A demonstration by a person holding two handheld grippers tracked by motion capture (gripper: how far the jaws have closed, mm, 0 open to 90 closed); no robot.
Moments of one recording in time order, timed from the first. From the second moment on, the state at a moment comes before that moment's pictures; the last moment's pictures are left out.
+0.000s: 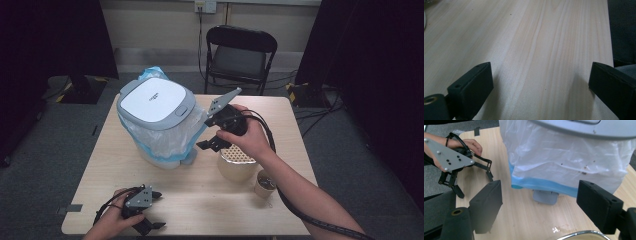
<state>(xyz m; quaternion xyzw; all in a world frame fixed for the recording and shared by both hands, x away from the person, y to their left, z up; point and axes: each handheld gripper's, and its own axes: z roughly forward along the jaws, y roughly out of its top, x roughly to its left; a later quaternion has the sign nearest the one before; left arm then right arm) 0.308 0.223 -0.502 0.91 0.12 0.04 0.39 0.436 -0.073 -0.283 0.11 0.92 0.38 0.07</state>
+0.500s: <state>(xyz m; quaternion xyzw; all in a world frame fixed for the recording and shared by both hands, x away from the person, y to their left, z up) 0.308 0.223 -0.501 0.91 0.12 0.04 0.39 0.453 -0.065 -0.271 0.11 0.91 0.39 0.07</state>
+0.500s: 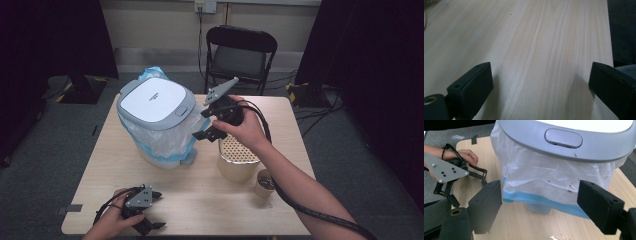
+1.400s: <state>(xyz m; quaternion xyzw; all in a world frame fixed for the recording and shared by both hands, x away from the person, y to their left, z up) 0.308 0.223 -0.501 0.91 0.12 0.04 0.39 0.463 -0.034 -0.253 0.08 0.92 0.38 0.08</state>
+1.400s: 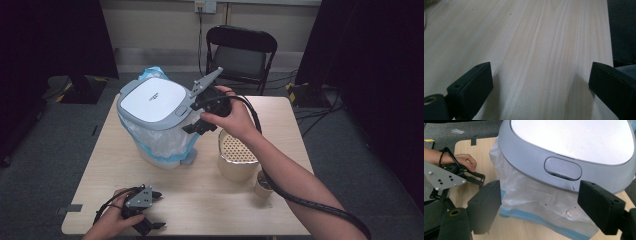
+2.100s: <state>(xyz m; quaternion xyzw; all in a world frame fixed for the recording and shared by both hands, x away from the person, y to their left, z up) 0.308 0.223 -0.501 0.91 0.12 0.04 0.39 0.469 -0.009 -0.253 0.07 0.92 0.38 0.08</state>
